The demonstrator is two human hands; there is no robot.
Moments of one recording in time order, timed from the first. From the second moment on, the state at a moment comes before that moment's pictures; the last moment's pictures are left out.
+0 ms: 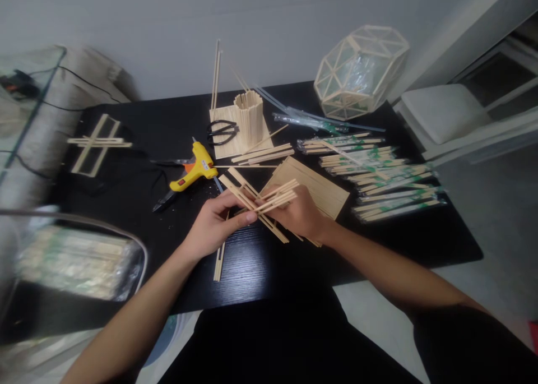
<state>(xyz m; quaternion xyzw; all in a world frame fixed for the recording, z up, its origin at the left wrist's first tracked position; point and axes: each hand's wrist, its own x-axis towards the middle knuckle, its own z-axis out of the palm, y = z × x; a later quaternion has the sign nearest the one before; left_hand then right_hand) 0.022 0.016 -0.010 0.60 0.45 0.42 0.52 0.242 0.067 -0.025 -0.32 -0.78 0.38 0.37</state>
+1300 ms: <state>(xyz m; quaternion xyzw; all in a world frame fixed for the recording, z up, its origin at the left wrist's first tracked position) 0.022 0.018 -0.016 0.62 0.44 0.42 0.49 0.240 0.065 -0.030 -0.29 -0.80 0.35 0.39</state>
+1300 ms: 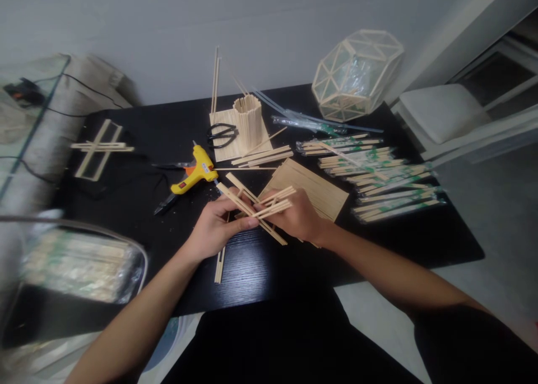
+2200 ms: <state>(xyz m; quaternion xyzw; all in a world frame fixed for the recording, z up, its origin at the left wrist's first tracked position) 0.024 0.018 -0.015 0.62 0.45 0.42 0.48 0.241 0.066 -0.031 -0.29 -0.80 0.36 0.38</state>
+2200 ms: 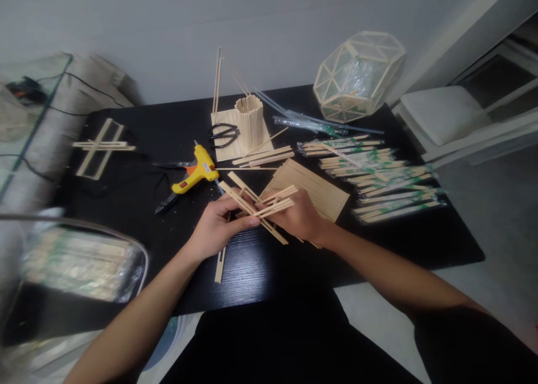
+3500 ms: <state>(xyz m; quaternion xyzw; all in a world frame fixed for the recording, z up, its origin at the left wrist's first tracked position) 0.025 0.017 -0.013 0.60 0.46 0.42 0.50 0.241 0.066 -0.030 -0.30 -0.80 0.35 0.38</state>
